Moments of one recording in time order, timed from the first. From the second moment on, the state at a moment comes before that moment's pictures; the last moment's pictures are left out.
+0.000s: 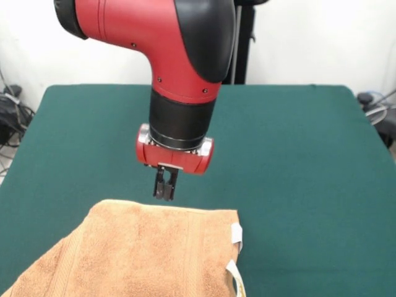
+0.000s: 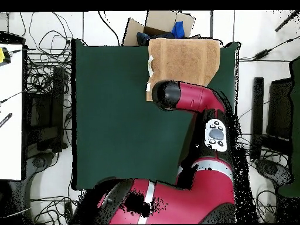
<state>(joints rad) -0.24 -0.39 -0.08 1.29 -0.09 0.56 1.66</state>
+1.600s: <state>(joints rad) -0.26 -0.25 -0.08 0.89 -0.09 0.77 1.66</state>
